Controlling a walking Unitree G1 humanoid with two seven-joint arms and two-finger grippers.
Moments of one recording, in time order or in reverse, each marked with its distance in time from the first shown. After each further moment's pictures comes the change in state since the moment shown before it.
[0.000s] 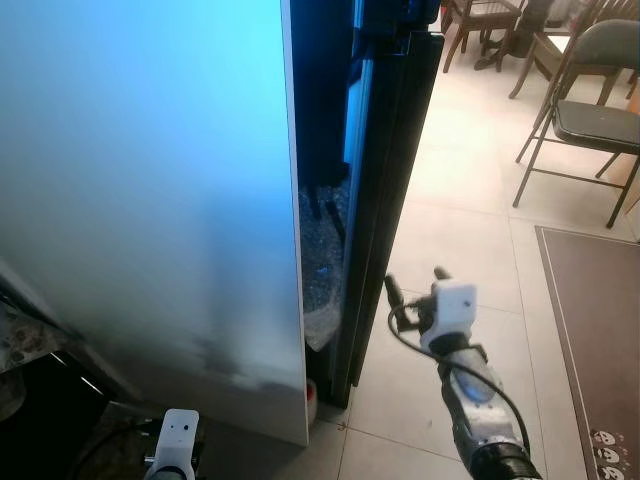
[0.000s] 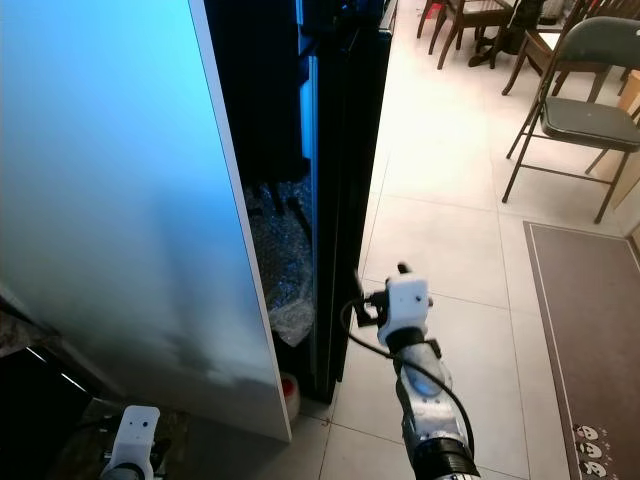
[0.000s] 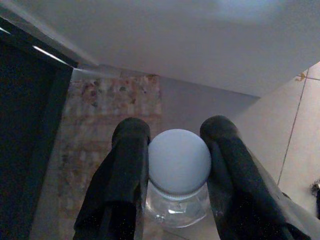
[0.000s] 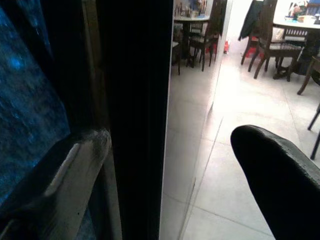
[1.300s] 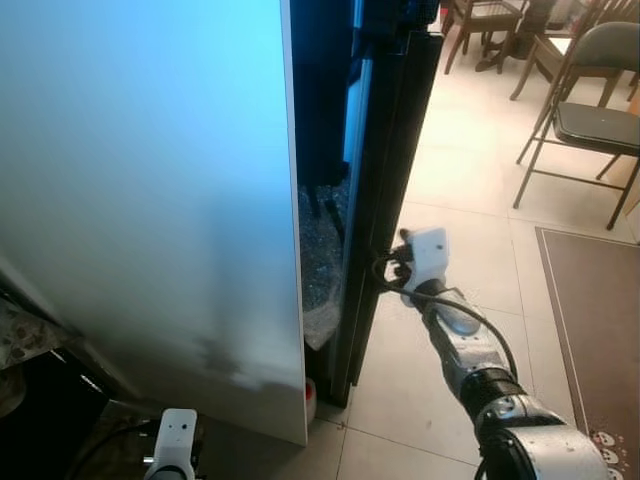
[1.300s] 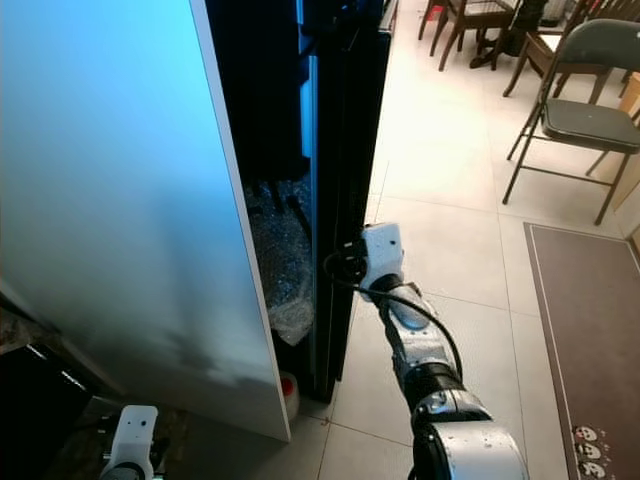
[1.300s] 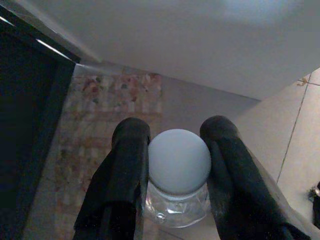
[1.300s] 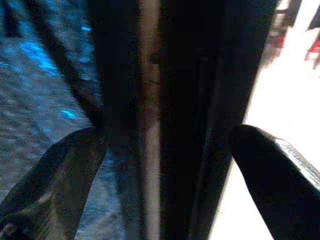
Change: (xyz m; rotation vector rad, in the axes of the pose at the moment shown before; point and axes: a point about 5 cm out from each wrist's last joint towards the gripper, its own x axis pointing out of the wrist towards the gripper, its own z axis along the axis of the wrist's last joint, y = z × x) left arm 0.000 0.000 0.001 -0.034 0.001 0.024; right arm 0.057 0.012 0.038 0.015 0.055 0.249
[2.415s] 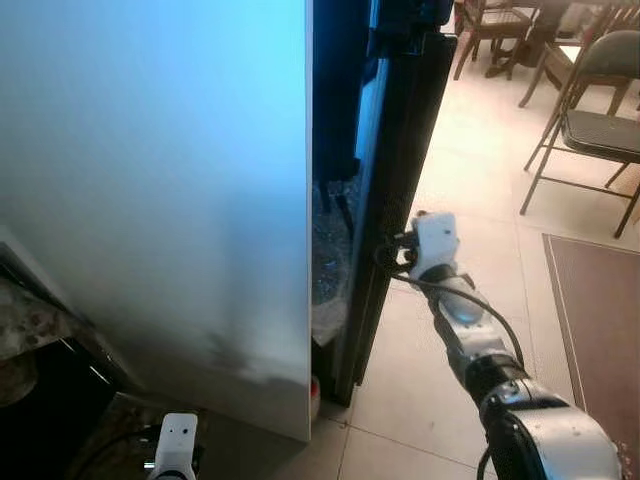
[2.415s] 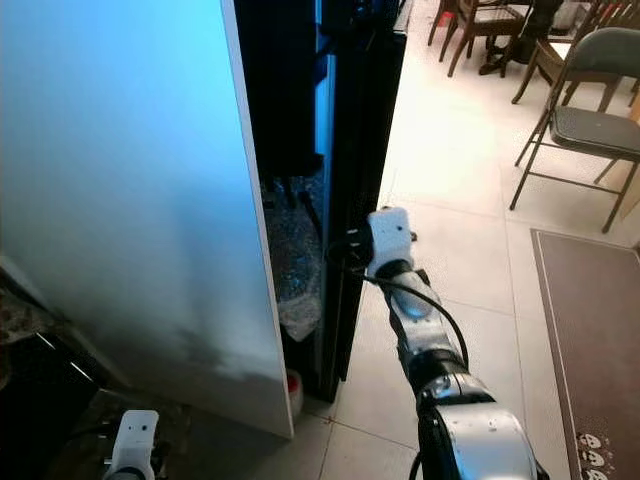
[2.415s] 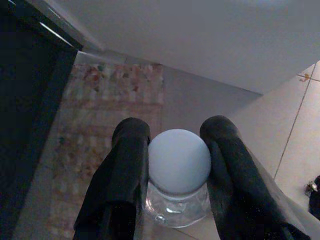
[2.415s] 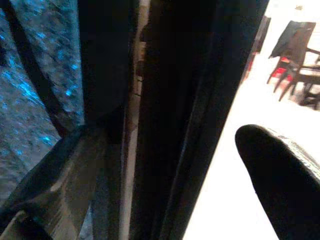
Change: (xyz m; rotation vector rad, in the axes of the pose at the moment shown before) left arm -0.002 -0.003 -0.005 -0.010 0.014 -0.002; right arm -0.002 -0.021 0.010 -0.113 -0.040 -0.227
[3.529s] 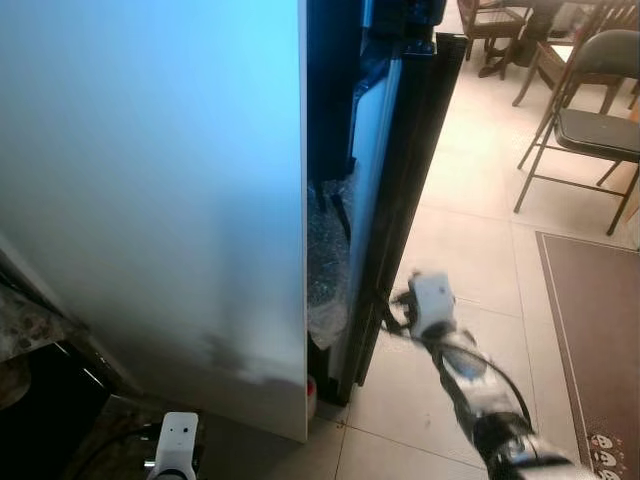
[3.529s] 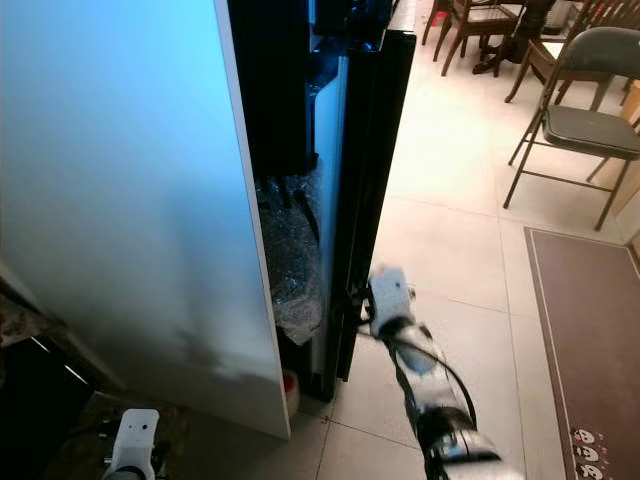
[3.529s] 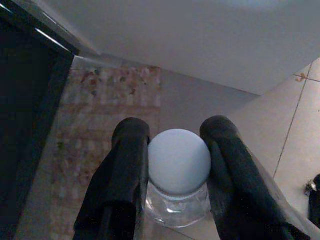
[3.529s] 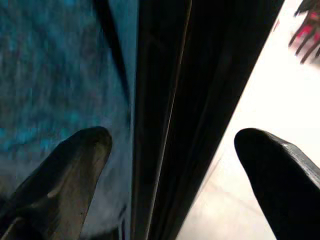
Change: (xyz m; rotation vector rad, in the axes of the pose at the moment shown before) left arm 0.000 0.001 0.001 0.007 -0.003 0.000; right arm -0.035 0.014 -0.050 0.020 0.158 0.110
